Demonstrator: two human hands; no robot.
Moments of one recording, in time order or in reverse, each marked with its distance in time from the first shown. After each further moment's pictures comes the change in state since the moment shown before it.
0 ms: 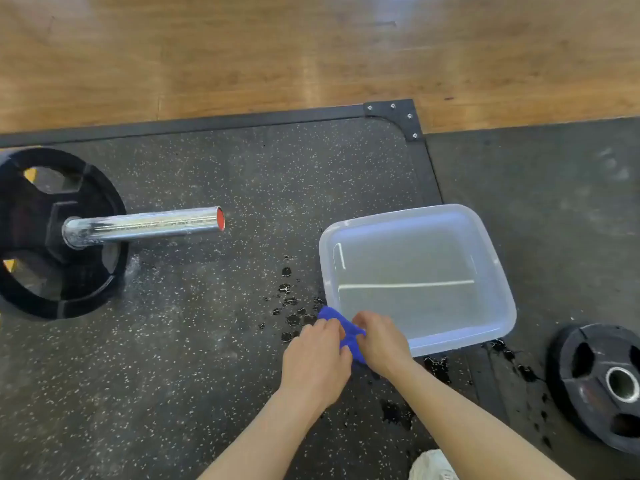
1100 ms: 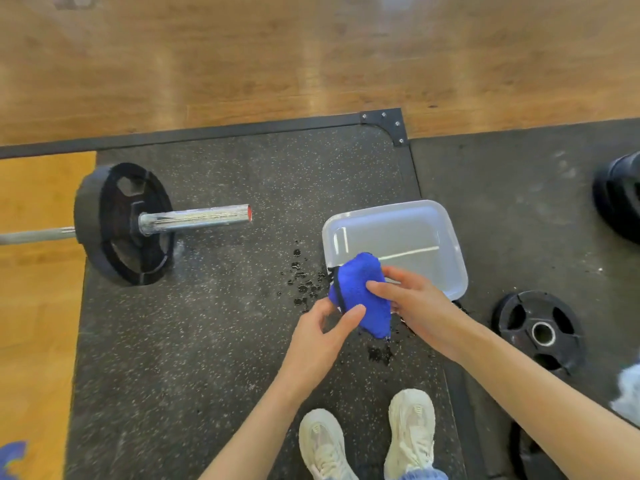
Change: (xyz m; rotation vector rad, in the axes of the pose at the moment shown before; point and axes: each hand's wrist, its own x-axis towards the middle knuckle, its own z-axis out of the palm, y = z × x) left_hand -0.154 0.051 -0.096 -1.016 0.071 -0.027; right_hand -0.190 -0.037 -0.157 1.043 -0.240 -0.182
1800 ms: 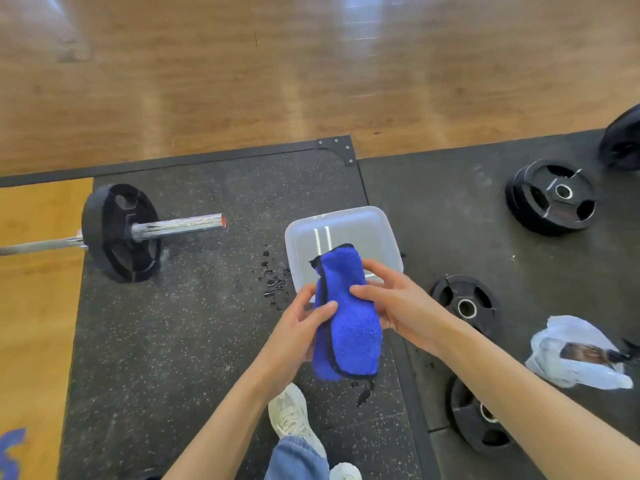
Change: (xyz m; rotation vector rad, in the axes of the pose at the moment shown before) left_hand -0.143 0.075 0.069 -0.277 -0.212 -0.048; right_hand -0.188 -0.042 -0.025 0.055 -0.064 -0.048
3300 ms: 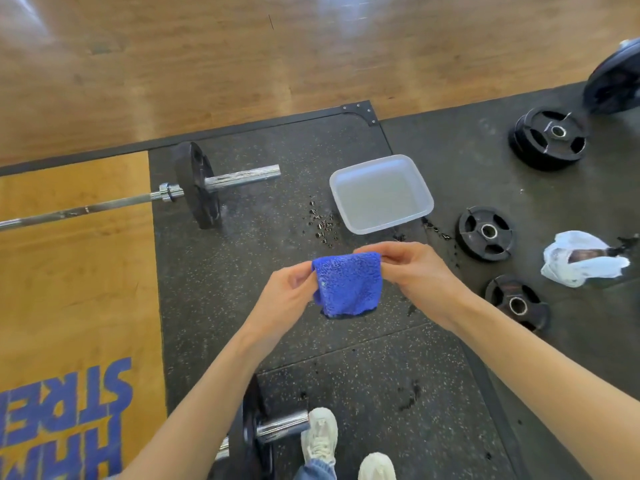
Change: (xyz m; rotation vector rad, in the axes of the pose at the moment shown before) left_hand -0.223 -0.056 -0.195 0.405 -0.091 0.205; right_hand -0.115 0.089 0.265 -0.161 0.258 -0.196
